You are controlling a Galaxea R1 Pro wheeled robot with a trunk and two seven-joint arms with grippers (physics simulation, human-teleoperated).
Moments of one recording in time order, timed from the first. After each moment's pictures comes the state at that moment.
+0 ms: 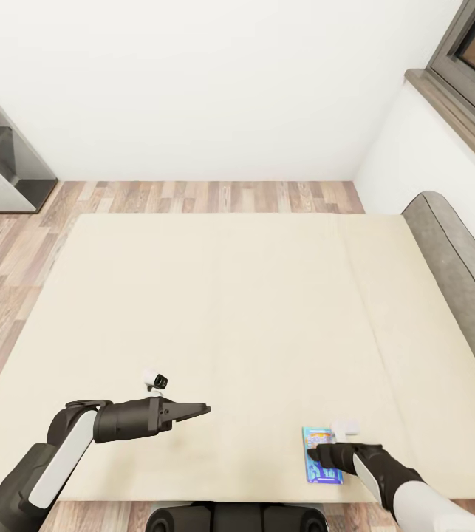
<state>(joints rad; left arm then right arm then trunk) -0.36 0.25 -0.19 -1.43 0.80 1.03 -1.02 -0.65 -0.09 -0.02 -0.24 0.02 0.24 0.26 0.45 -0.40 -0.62</state>
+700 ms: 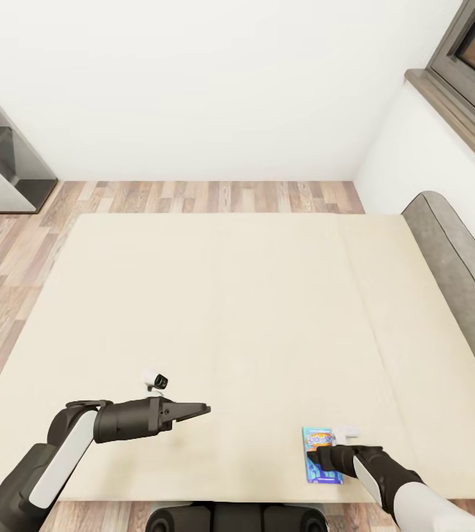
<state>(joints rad) -0.36 0.25 -0.19 -1.43 0.80 1.03 -1.02 -0.65 -0.09 -0.02 -0.22 0.02 0.24 0.26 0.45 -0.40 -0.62</state>
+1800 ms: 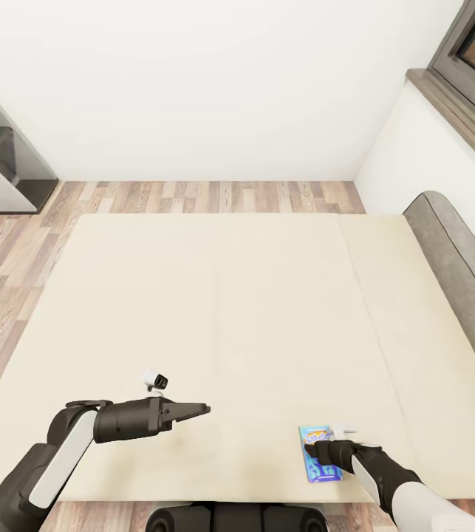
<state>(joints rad) -0.36 0.25 -0.19 -1.43 0.79 1.03 -1.02 -0.65 -0.08 -0.03 -0.23 0.01 0.17 0.26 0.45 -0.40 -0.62</state>
